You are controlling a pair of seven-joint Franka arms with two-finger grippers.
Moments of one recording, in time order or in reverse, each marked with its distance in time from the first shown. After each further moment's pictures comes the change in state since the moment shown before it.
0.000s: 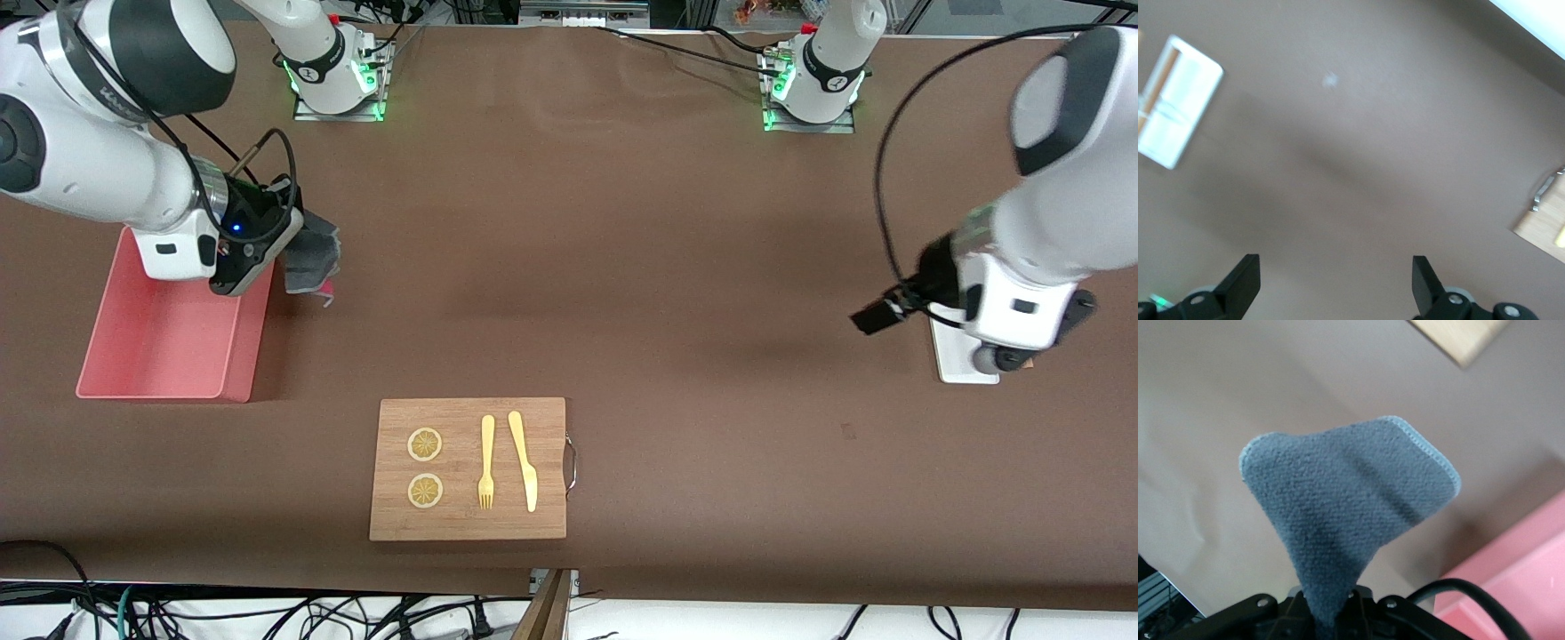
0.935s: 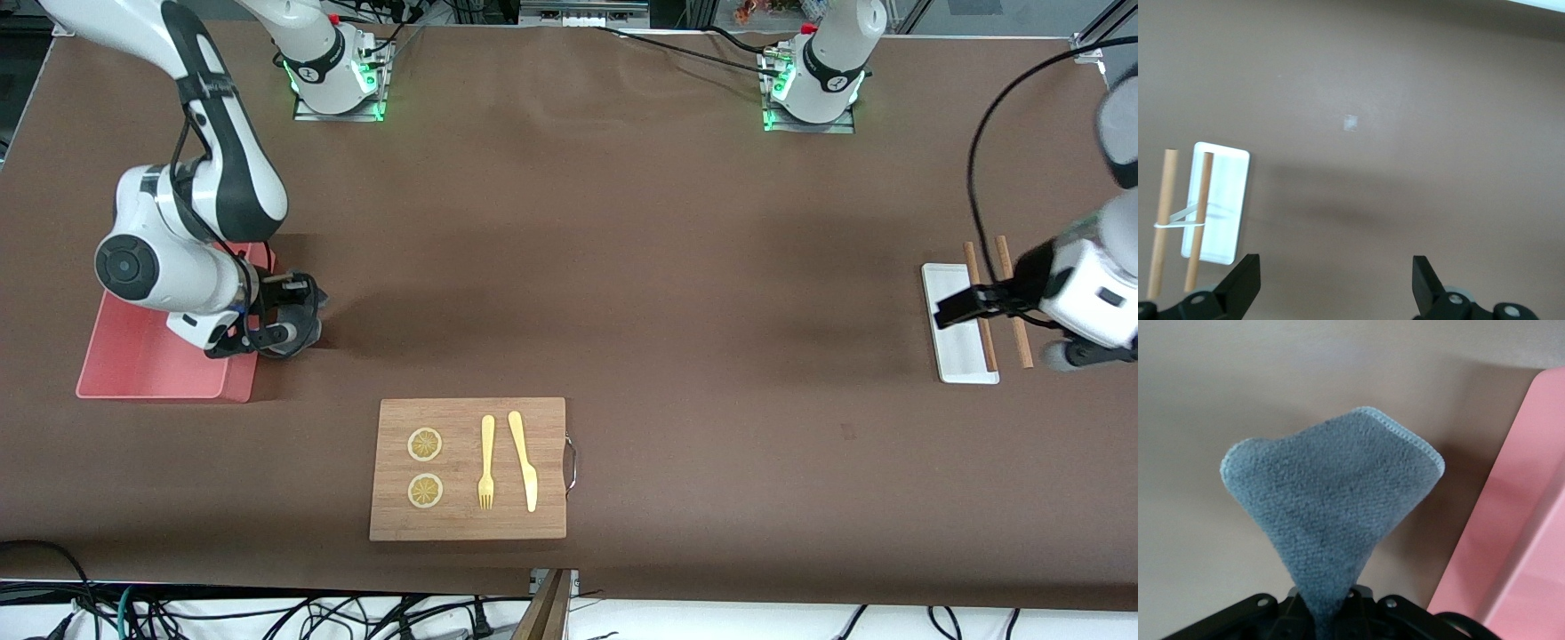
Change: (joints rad) left arm 0.085 -0.174 0.002 -0.336 0.038 0.246 0.465; right arm -0.044 0.216 -0.064 -0.232 -0.087 0.496 0.346
